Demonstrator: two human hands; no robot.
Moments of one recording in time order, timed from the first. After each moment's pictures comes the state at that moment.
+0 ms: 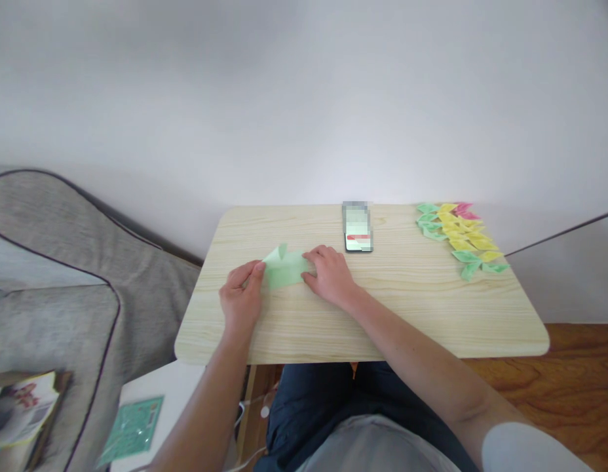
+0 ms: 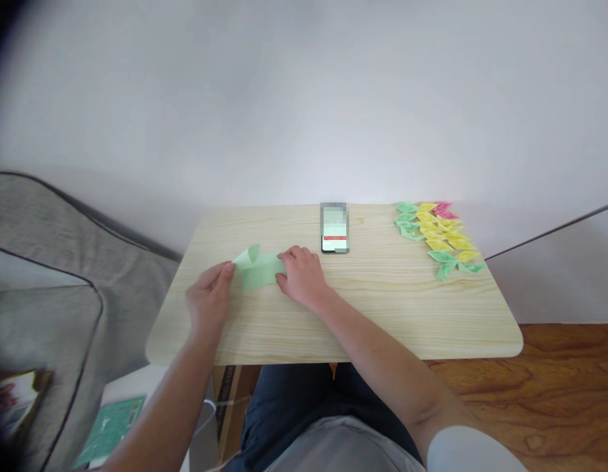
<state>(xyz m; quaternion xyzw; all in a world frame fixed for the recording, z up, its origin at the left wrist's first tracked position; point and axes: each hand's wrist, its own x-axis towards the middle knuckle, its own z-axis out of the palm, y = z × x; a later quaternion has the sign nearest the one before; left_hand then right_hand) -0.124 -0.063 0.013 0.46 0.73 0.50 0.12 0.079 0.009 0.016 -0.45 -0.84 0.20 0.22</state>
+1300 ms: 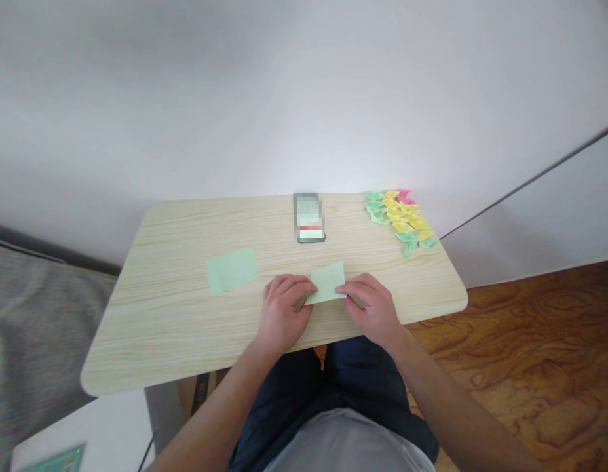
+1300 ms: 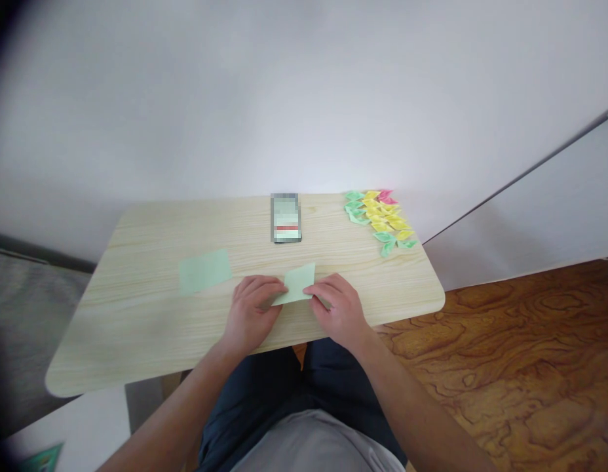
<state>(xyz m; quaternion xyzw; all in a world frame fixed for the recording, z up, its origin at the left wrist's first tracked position) 0.022 -0.089 0.011 0.75 0.52 0.37 0.19 0.248 -0.095 0.033 -0.46 -0.75 0.22 0.41</state>
